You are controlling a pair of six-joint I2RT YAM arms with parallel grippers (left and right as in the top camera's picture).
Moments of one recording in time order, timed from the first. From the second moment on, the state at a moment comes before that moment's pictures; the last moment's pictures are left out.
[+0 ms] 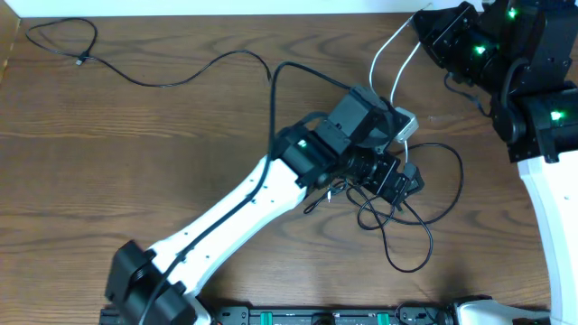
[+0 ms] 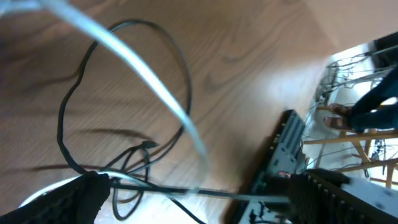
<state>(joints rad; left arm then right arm) -0.82 1.68 1.49 -0.69 0.49 -0.28 0.16 1.44 1.67 -0.62 -0.33 0.96</state>
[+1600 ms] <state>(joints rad) -0.61 1.36 1.49 -0.58 0.43 -0.44 0.07 1.44 1.67 -1.10 -0.28 0.47</state>
